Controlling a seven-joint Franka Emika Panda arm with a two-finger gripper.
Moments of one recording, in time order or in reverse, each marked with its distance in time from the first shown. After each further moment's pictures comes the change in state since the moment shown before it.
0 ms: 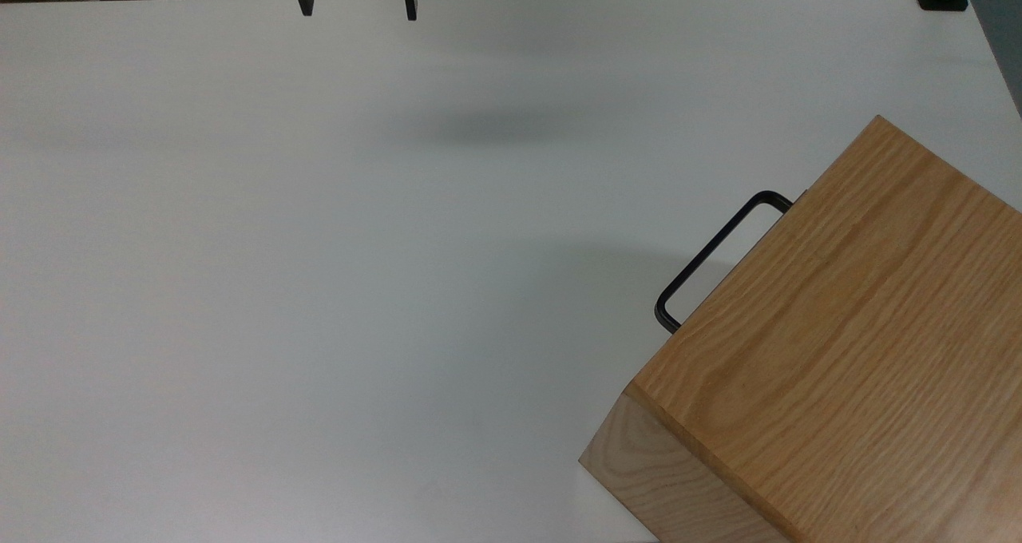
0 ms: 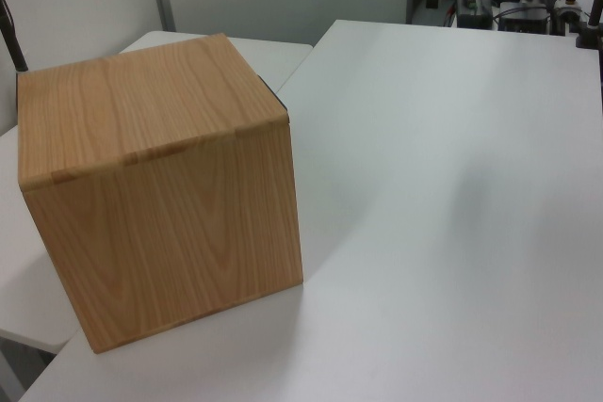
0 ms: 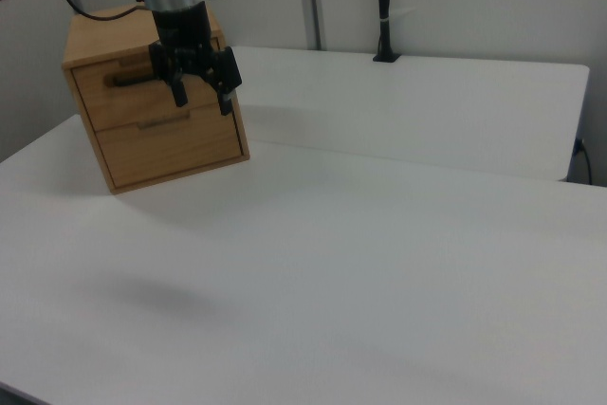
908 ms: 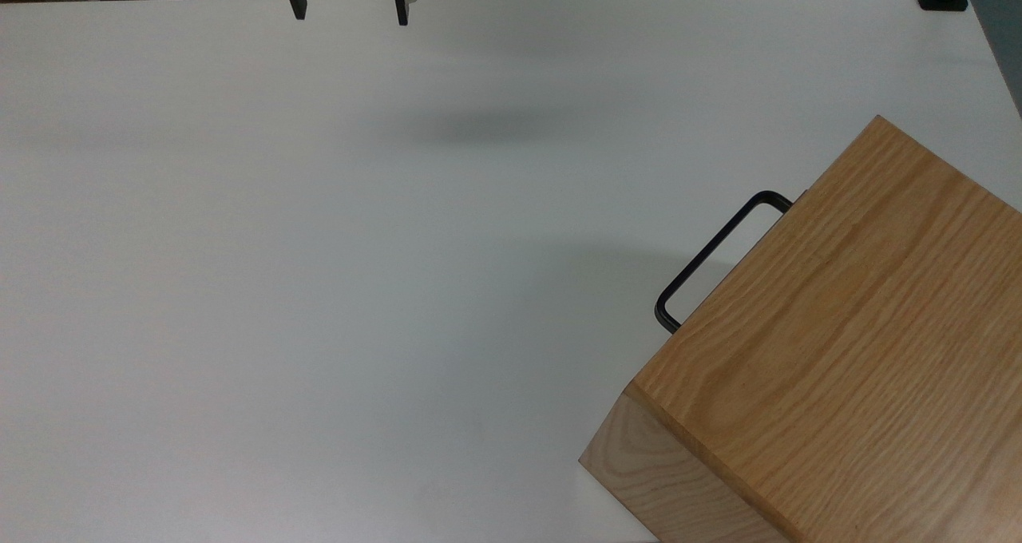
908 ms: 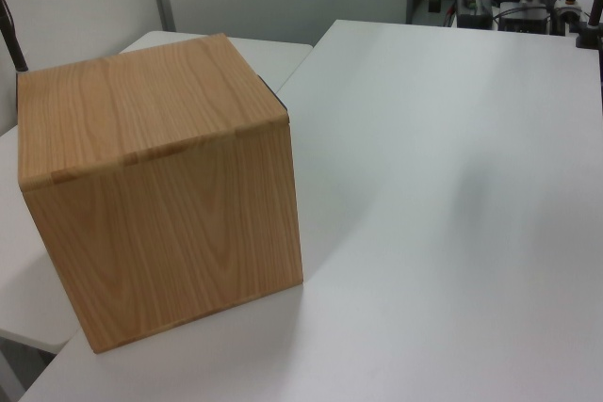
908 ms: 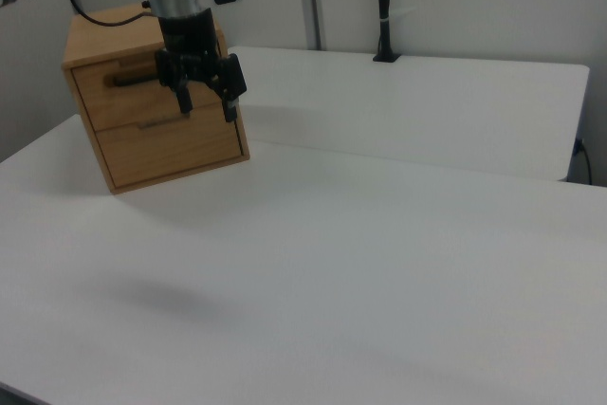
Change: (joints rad) arm -0.006 0.001 -0.010 -0.018 -0.003 0.000 0.000
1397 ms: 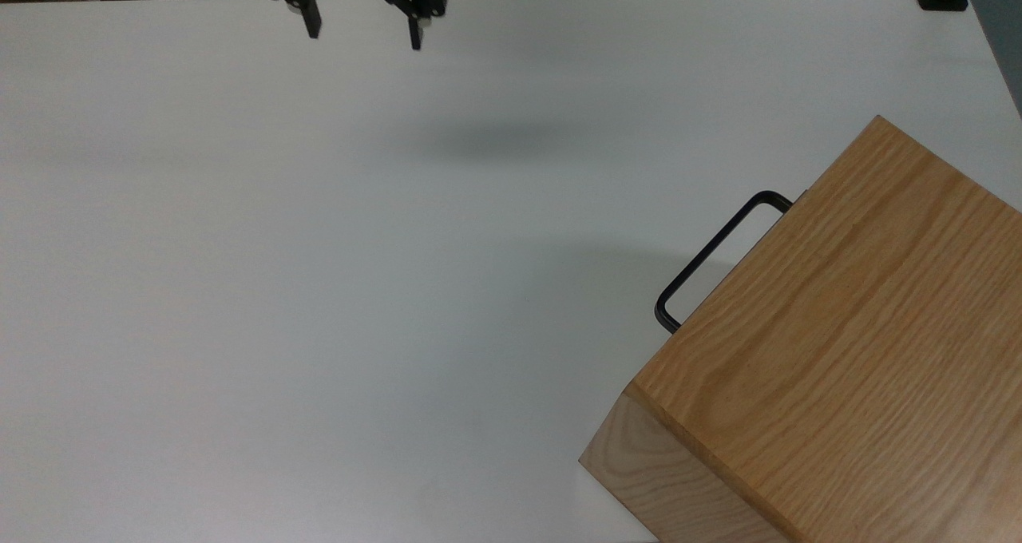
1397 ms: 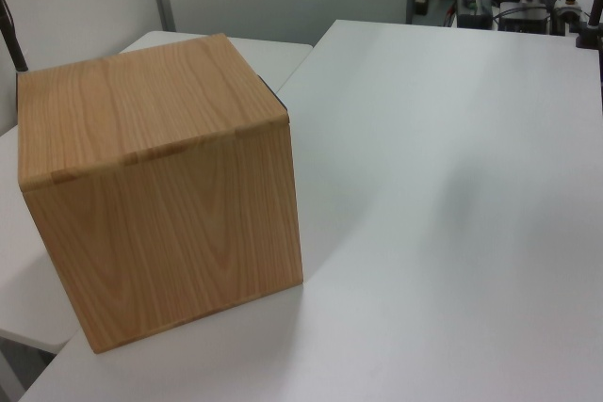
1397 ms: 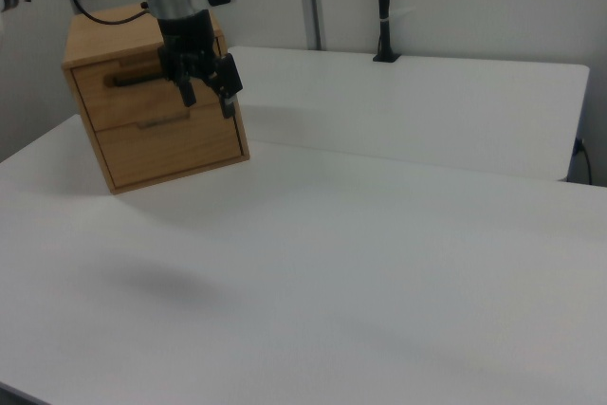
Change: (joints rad) arm 0.028 0.023 0.008 -0.002 0.000 0.084 0.140
